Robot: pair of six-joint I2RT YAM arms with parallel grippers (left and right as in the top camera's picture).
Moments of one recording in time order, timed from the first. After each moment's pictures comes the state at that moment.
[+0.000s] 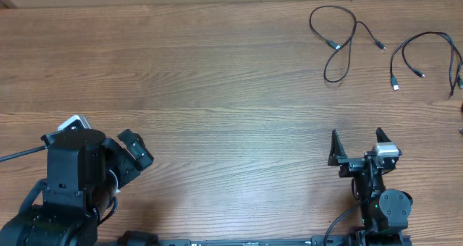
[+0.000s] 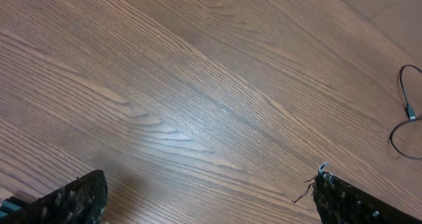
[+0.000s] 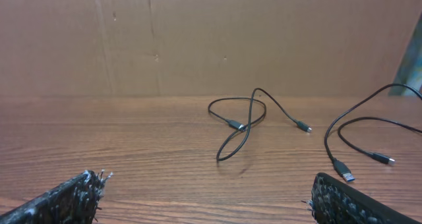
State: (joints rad) left arm -0.17 0.87 1.40 -1.44 -0.17 -0.76; right arm 0.01 0.01 0.02 -0.03 -0.04 0.02
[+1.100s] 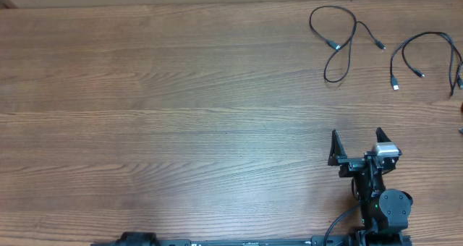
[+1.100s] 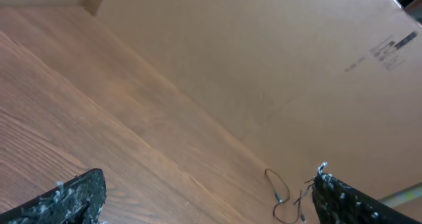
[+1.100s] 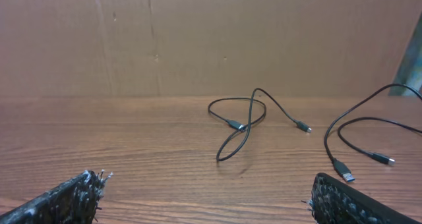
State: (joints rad) left arm -0.05 0.05 1.42 -1.47 -0.16 -0.76; right arm 0.01 0.01 0.02 -0.03 -0.04 0.02
